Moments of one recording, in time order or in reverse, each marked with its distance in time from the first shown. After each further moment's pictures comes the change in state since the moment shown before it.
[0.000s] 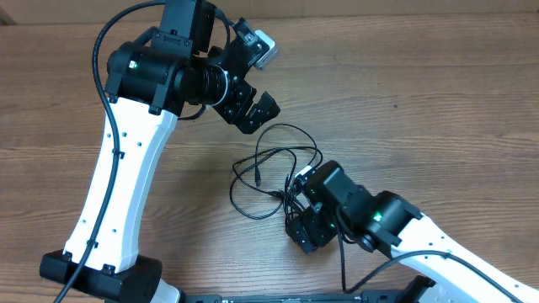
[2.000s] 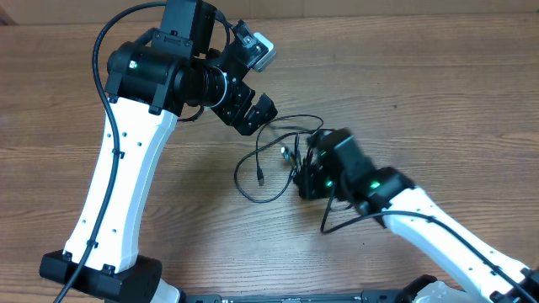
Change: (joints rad) left arm 0.000 0.000 0.000 -0.022 -0.027 0.000; right arm -0.251 0.130 -0.014 0.362 -0.167 0.336
